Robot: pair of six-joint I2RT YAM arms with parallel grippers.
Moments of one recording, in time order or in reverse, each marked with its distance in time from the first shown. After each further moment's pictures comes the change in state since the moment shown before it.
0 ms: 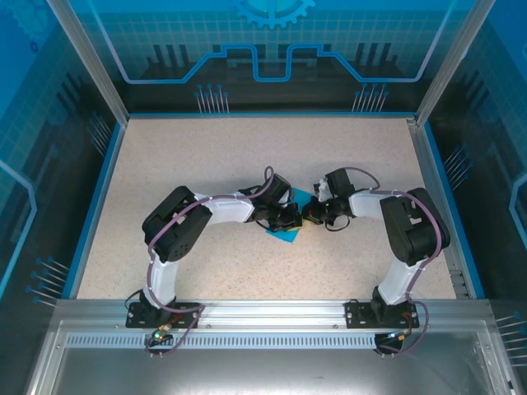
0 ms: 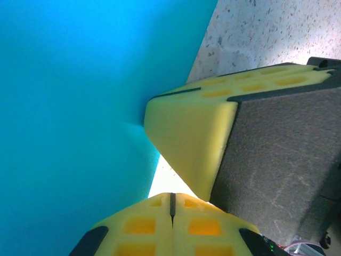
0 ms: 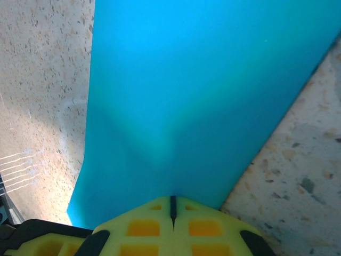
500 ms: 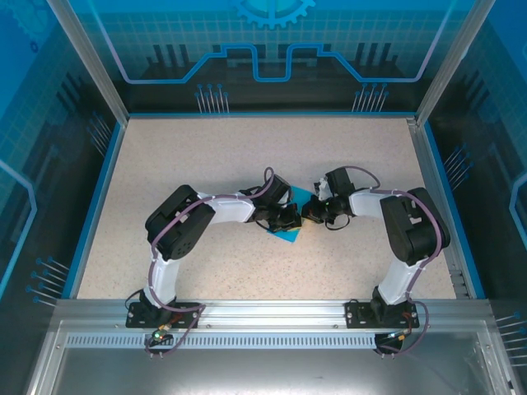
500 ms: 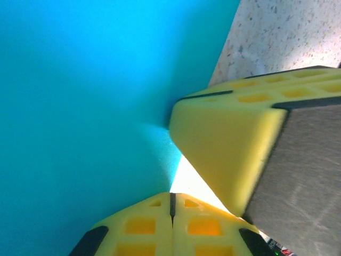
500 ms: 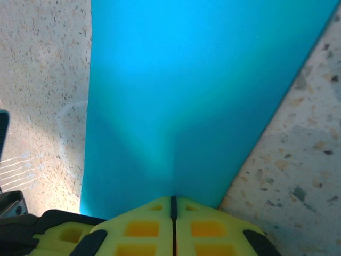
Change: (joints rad) left arm 0.005 0.026 -0.001 0.012 -0.004 -0.002; right arm -0.002 -0.002 0.010 -0.005 0.013 -0.001
